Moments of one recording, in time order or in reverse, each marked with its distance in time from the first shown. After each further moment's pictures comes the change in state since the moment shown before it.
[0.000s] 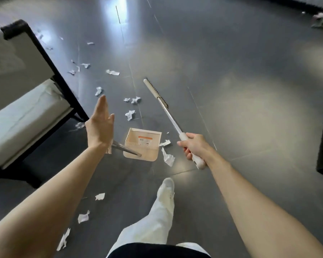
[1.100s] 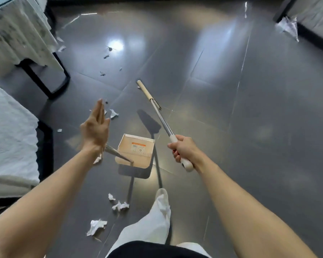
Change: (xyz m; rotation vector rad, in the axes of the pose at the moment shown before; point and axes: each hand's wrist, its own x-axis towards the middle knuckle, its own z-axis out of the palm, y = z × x) left_hand 0.925 0.113 0.334 -0.155 0.548 -0.297; right_hand 0.838 -0.782 0.061 -0.394 -0.542 -0.087
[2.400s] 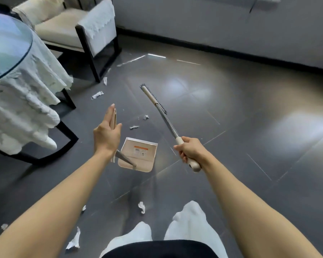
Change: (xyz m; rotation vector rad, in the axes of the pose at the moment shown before) left_hand 1.092 0.135 0.326 0.249 0.514 -0.244; right_hand 0.949 -0.879 0.057 -0.468 -0.423 -0.054
